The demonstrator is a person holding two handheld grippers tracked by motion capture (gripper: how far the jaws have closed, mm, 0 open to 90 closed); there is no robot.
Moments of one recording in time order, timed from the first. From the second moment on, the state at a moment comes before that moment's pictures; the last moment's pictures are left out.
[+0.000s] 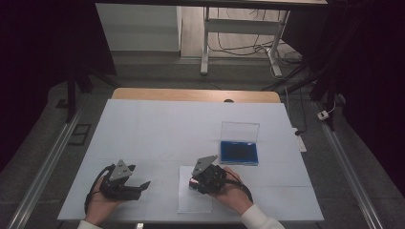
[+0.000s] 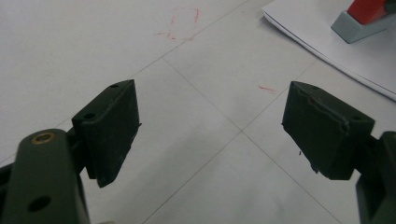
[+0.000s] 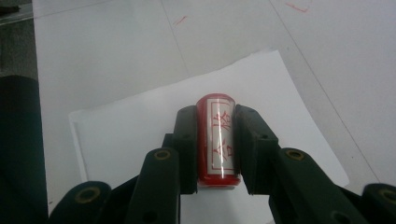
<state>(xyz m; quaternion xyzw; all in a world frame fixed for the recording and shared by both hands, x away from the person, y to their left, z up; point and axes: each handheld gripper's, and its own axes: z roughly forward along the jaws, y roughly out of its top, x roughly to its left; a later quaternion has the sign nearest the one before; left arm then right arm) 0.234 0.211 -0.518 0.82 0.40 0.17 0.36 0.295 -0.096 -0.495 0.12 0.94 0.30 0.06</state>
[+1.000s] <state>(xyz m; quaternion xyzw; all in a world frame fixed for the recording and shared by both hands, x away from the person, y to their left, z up) 0.234 0.210 -0.518 0.83 0.40 0.17 0.36 0.295 -0.099 -0.499 0.12 0.94 0.31 0.06</state>
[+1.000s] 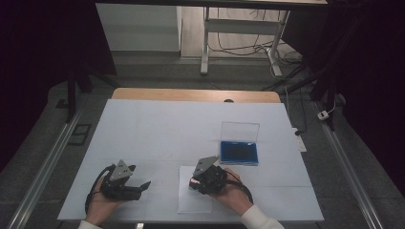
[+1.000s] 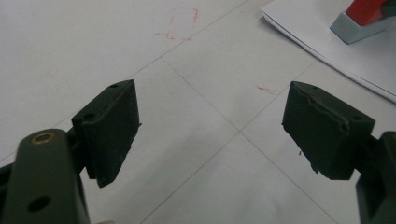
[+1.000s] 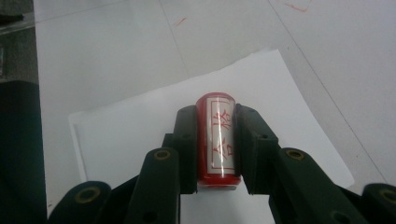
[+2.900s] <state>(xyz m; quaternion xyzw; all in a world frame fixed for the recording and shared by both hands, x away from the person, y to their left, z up) 0.234 0.209 -0.519 0.83 0.39 0.17 0.36 0.374 -0.210 -0.455 0.29 0.87 0.36 0.17</state>
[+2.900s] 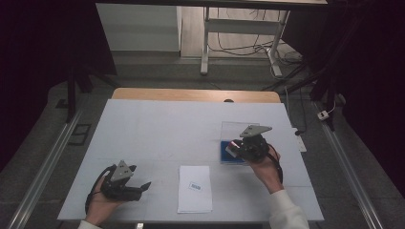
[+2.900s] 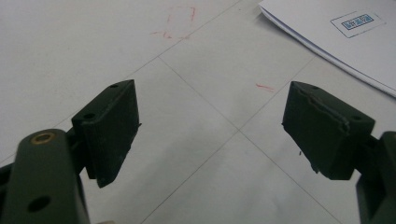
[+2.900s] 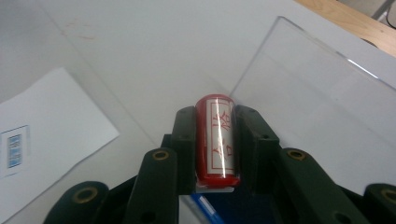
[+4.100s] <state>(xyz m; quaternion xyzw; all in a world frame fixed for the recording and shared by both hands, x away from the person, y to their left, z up) 0.234 0.211 -0.521 0.83 0.40 0.17 0.36 0.379 -0.227 -0.464 0.32 0.85 0.37 0.19</state>
